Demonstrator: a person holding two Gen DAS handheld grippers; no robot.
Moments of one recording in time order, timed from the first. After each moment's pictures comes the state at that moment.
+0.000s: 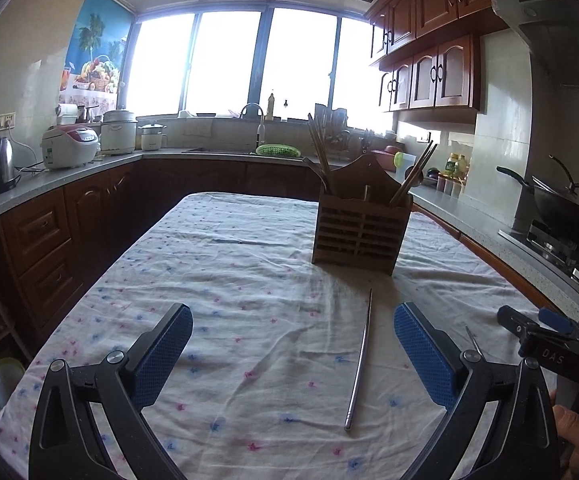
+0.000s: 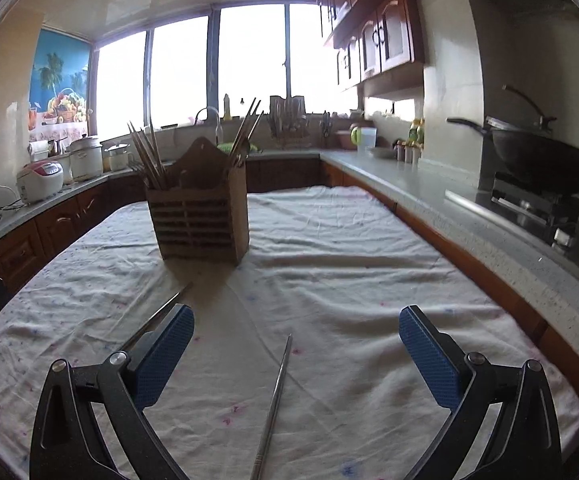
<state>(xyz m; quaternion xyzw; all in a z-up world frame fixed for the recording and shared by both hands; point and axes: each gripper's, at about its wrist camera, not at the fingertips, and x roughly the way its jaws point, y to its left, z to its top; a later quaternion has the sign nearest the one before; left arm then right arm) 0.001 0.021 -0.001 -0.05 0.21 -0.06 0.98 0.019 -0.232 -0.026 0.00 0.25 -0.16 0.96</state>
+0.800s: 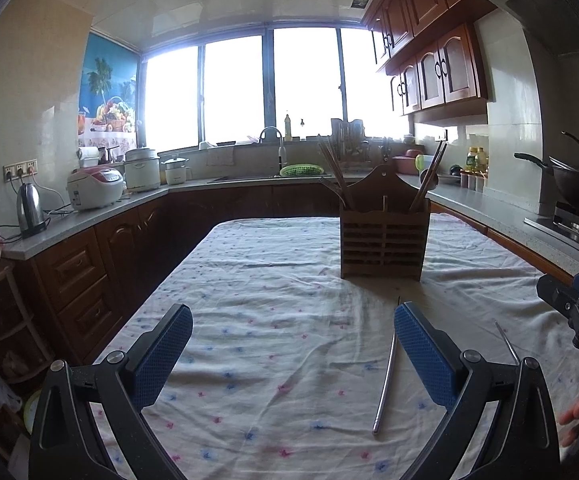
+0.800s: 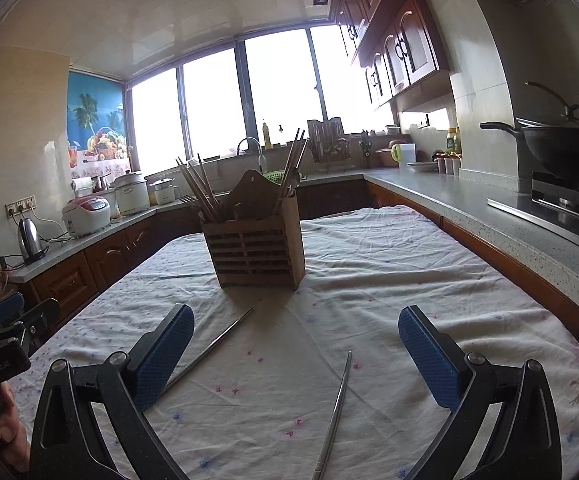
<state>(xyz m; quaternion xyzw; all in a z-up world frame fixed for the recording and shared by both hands) -0.009 0.010 -0.006 0.02 0.17 -0.01 0.99 -0.007 -0.209 -0.010 0.02 0.16 -0.08 0.98</state>
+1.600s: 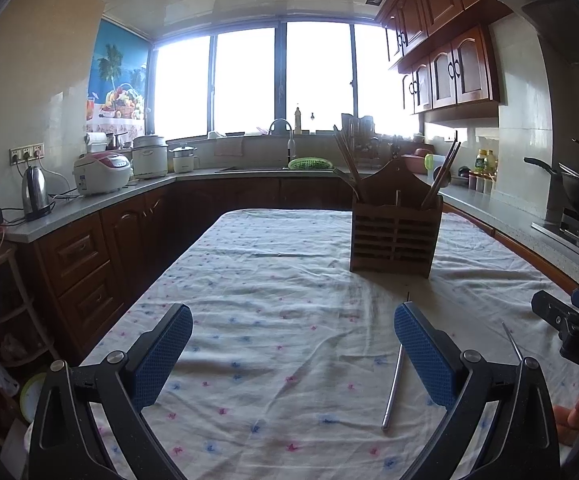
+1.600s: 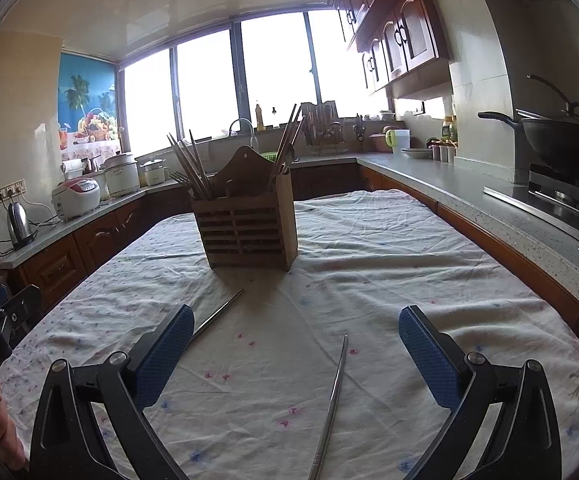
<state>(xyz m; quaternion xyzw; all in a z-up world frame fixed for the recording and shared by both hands) -0.003 0.023 -0.011 -0.01 0.18 0.00 0.98 0.007 -0.208 -0.022 0.01 0.20 -0.10 0.97</state>
